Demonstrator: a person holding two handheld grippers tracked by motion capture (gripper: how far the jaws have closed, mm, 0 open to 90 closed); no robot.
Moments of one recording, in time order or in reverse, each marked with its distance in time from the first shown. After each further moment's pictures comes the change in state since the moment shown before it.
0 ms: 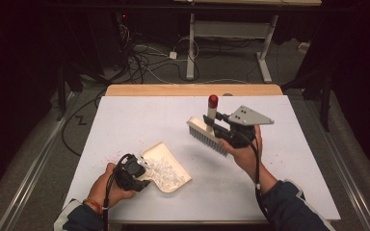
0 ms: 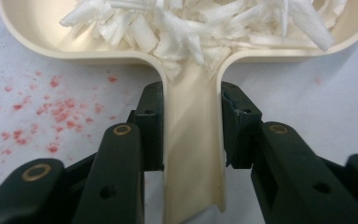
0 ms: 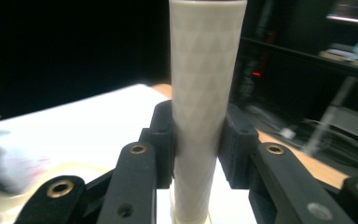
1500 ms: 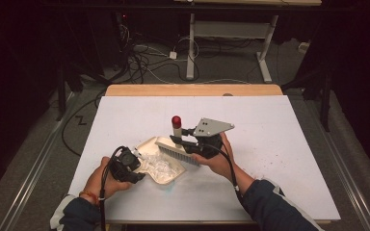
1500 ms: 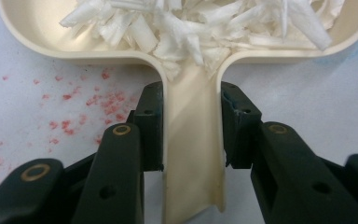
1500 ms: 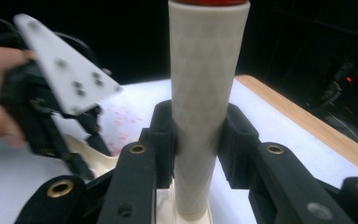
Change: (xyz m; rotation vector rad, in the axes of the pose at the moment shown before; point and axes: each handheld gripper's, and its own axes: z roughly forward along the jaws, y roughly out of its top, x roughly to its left) left arm 0.026 0.000 -0.002 0.010 -0.003 -0.058; right arm 0.055 -0.014 0.049 0.043 0.327 -0.089
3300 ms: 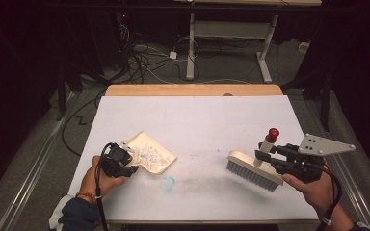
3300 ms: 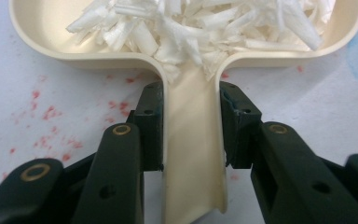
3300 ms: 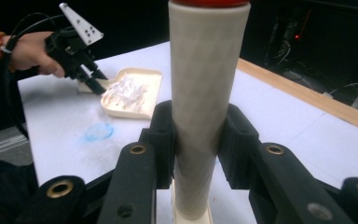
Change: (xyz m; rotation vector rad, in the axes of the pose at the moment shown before) left arm 0.021 -0.015 -0.005 -0.096 0.064 -0.172; right arm -0.020 -0.034 -0.216 0.068 -0.134 0.154
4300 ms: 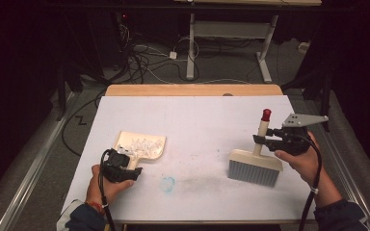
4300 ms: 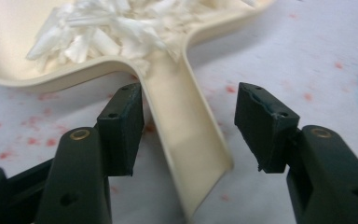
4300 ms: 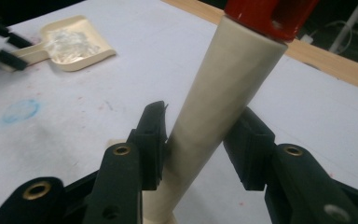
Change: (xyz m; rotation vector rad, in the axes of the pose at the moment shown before) left arm -0.020 -0.015 0.008 -0.117 0.038 -0.123; right arm -0.072 -0.007 0.047 0.206 -0.091 0.089
